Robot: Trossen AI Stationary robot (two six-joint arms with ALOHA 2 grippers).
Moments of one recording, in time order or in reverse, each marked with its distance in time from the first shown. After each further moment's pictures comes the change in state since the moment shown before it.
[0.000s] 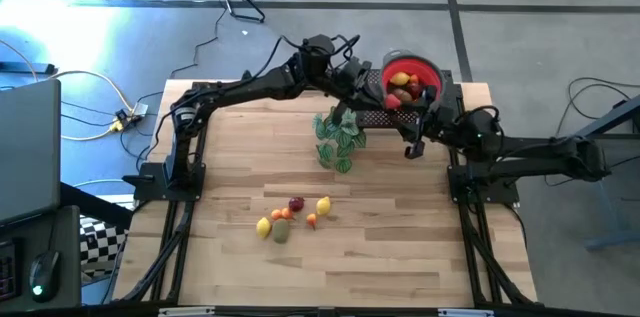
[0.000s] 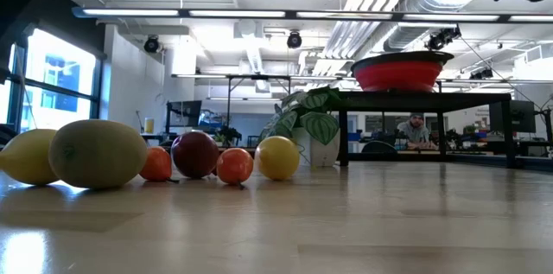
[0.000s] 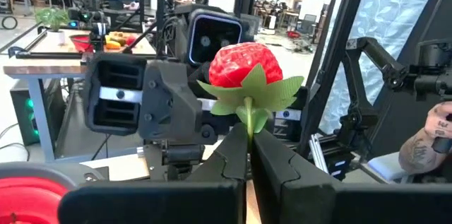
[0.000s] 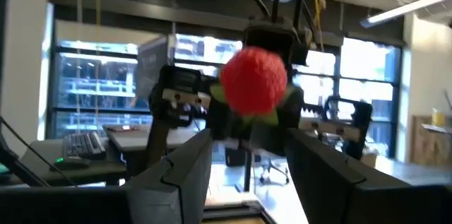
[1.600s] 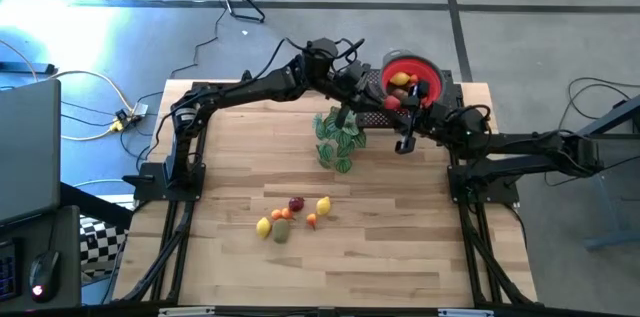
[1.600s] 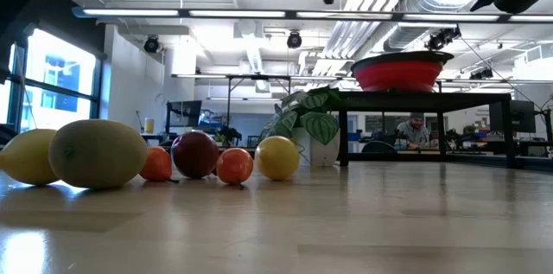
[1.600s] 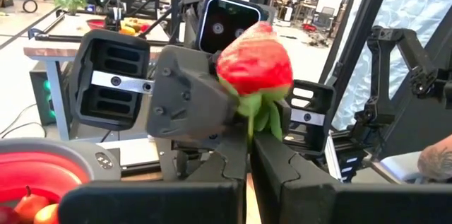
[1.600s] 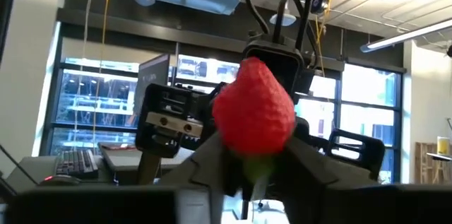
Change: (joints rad) left arm -0.014 0.000 -0.002 -0.060 -0.070 0.015; right arm -0.065 0.175 0.000 0.269 -0.072 -0.002
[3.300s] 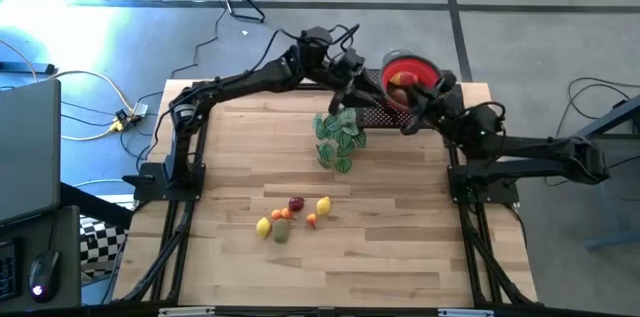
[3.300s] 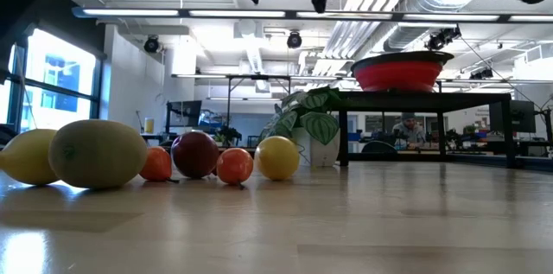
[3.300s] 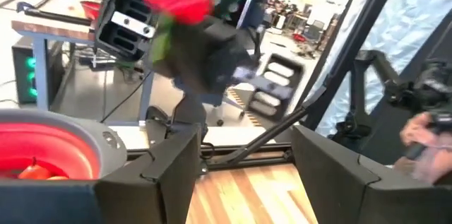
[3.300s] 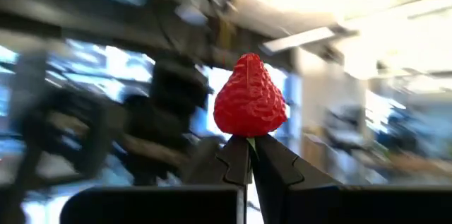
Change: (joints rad) left arm 0.080 0.000 0.000 -0.001 0.102 -0.125; right arm 0.000 -0.155 0.002 -0.142 0.368 -0.132
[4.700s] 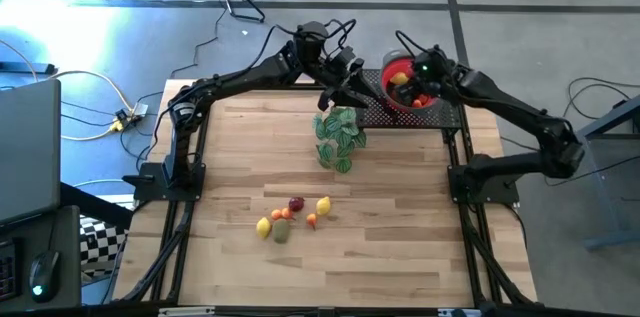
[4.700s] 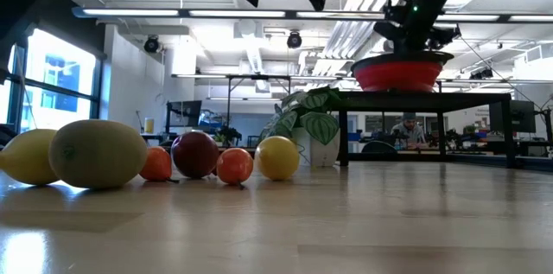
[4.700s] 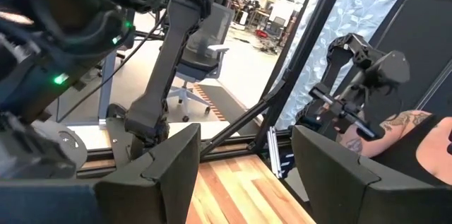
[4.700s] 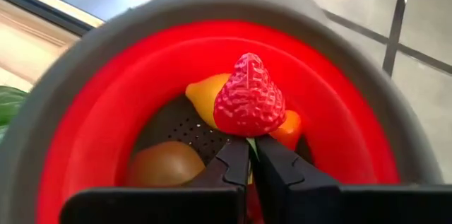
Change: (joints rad) left arm 0.027 -0.002 0.000 0.016 0.179 -0.044; right arm -0.453 0.378 0.625 -1.566 0.029 0.450
